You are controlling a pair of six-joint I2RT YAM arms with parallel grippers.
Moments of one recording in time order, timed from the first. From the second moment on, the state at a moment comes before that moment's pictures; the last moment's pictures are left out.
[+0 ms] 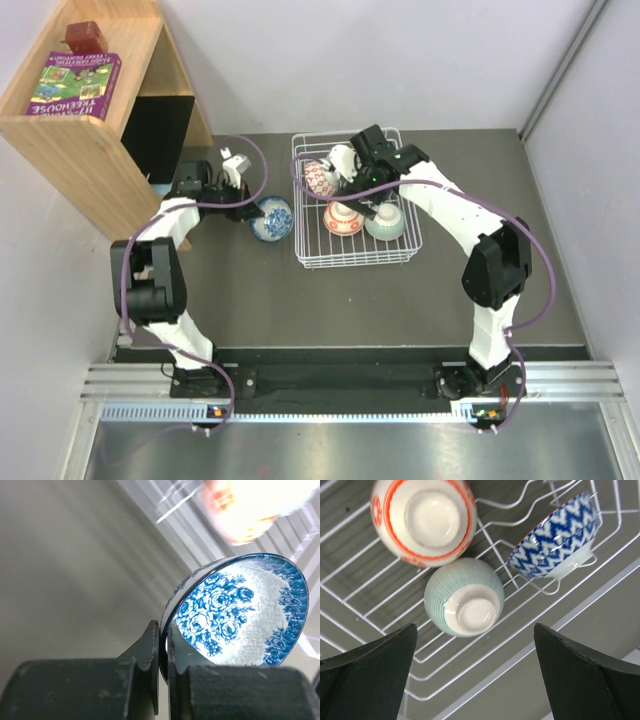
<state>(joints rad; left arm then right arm) 0.06 1.73 1.18 -0.33 0.82 0.25 0.60 1.92 1.84 -0.89 0.11 -0.56</state>
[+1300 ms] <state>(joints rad) 0.05 1.52 1.11 -0.34 0.97 0.26 0.58 1.92 1.76 -0.83 0.32 -0.63</state>
